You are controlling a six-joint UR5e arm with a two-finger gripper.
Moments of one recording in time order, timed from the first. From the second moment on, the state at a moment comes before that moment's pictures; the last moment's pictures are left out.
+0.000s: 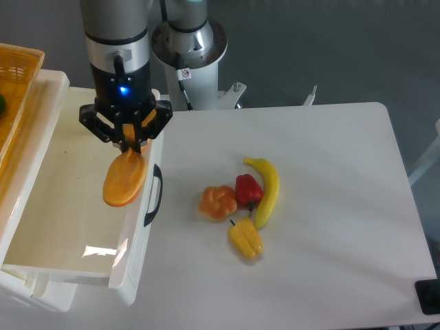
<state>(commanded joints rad) 2.17 -1.73 -1.32 -1.44 1.46 -0.01</state>
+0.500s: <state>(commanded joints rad) 2.13 -1.73 -1.34 -1.43 1.44 -0.03</state>
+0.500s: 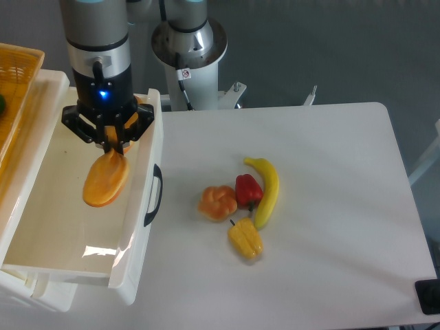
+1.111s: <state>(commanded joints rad) 2.11 -1.73 -1.37 -1.41 1.45 -0.03</state>
